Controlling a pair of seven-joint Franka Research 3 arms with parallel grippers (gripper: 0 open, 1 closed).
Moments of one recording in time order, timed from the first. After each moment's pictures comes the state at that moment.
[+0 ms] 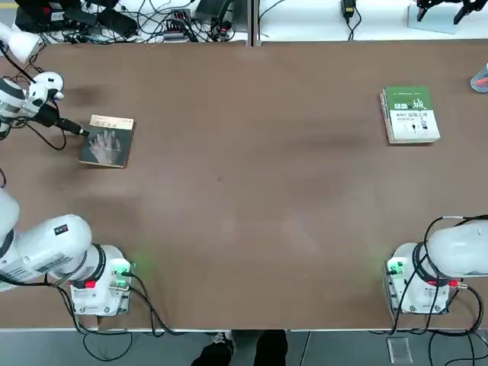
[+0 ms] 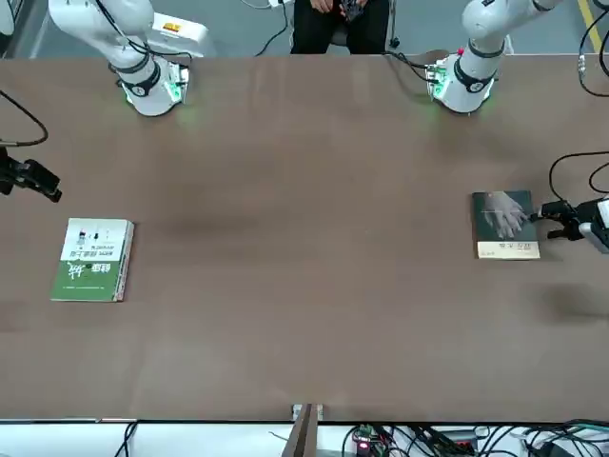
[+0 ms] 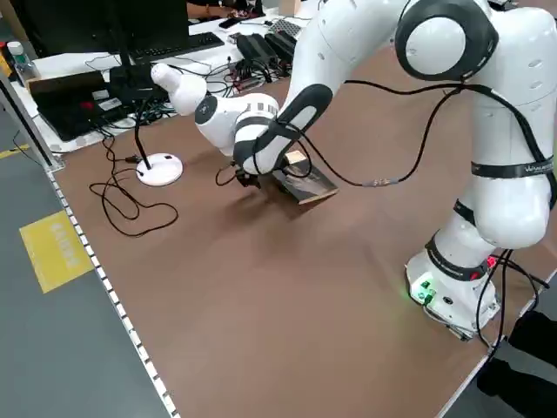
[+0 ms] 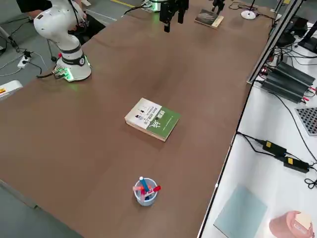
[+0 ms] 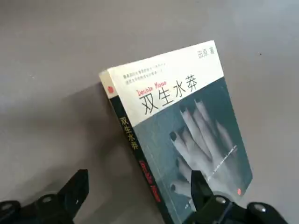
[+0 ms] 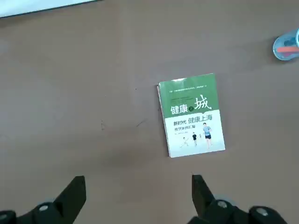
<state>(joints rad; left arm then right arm) 0.47 0.49 -0.01 -2.02 -0.55 2.12 1.28 0.00 0.02 0.09 -1.56 -0.02 1.65 0.27</state>
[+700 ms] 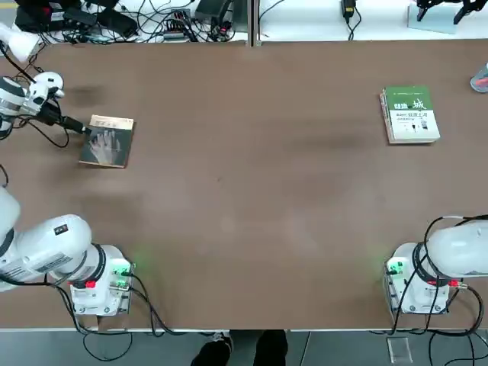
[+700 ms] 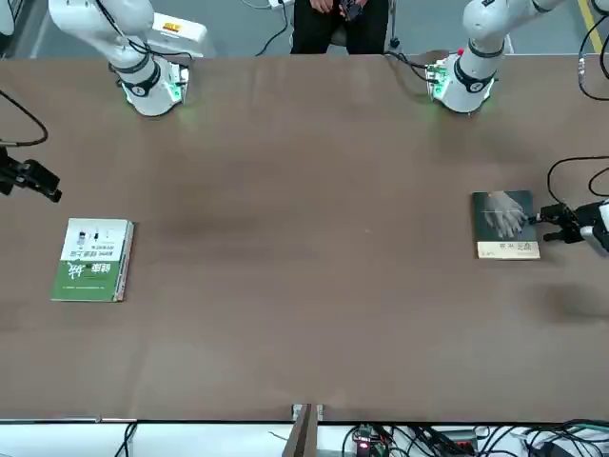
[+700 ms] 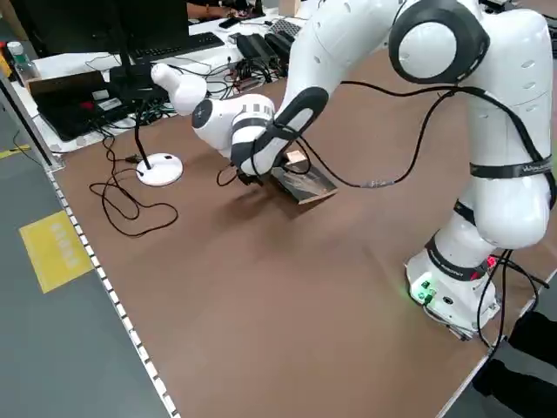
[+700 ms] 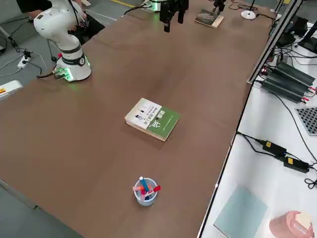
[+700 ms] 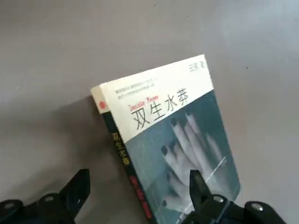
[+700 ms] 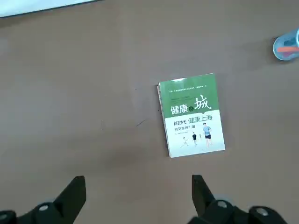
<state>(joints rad) 0.47 0.53 -0.01 -1.97 -0.60 2.05 1.28 0.00 0.02 0.09 -1.56 -0.02 1.65 0.27</state>
